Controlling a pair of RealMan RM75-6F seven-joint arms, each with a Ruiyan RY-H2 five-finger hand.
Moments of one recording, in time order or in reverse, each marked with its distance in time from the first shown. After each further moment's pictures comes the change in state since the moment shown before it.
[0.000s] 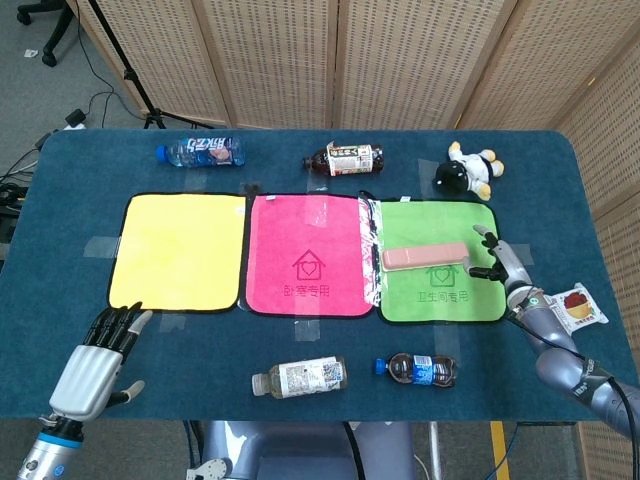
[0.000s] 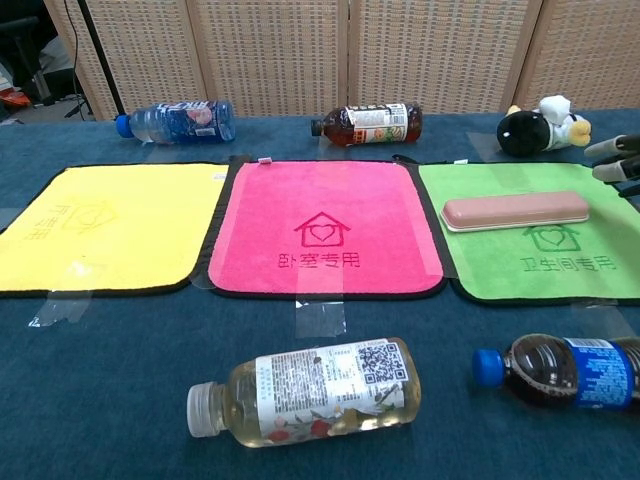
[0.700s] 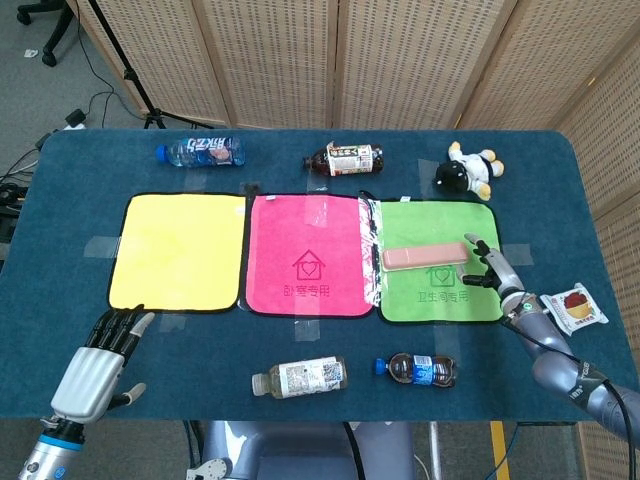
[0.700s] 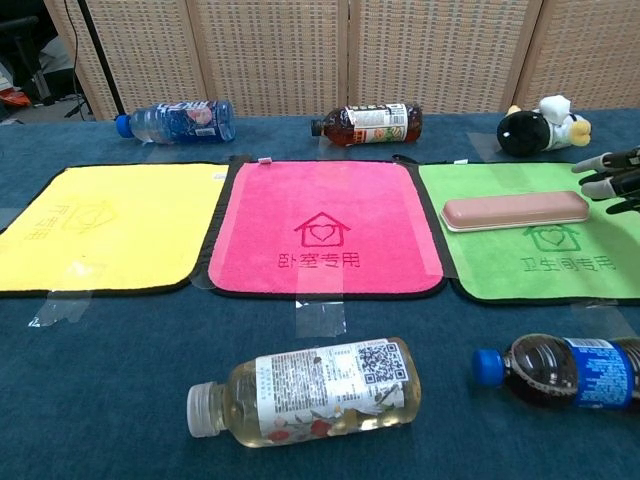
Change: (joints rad) left arm 0.001 0.000 0.007 -0.007 0.006 -0.003 0.003; right arm -0.004 -0.015 -0.010 -0.008 -0.031 -0.030 0.017
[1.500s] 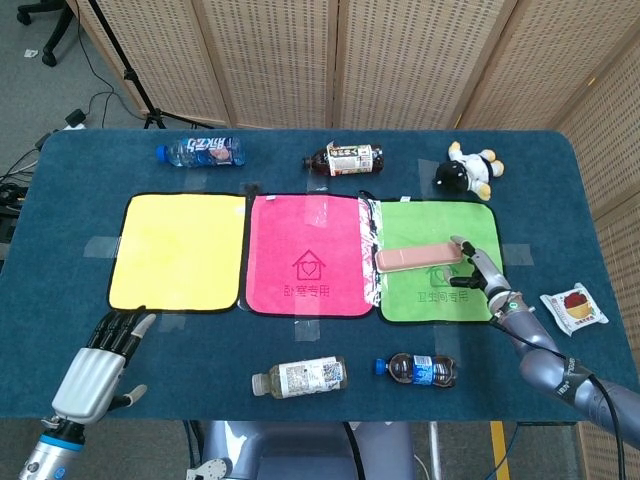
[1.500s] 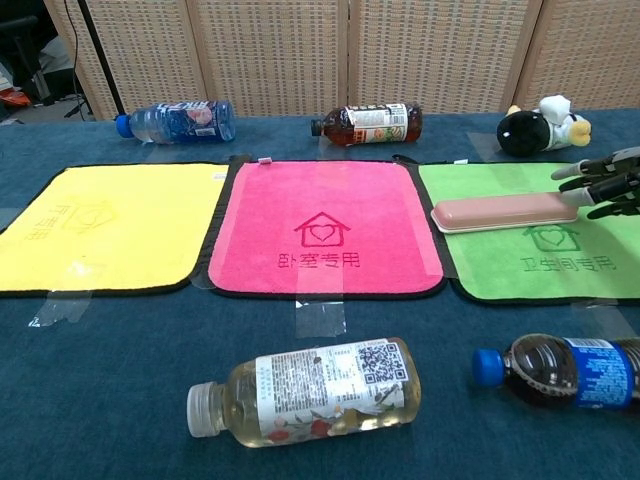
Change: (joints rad) left arm -0.004 -0.001 0.005 0.001 -0.004 -0.016 -0.006; right arm 0.051 -0.019 -0.041 -0.003 0.042 0.011 -0.041
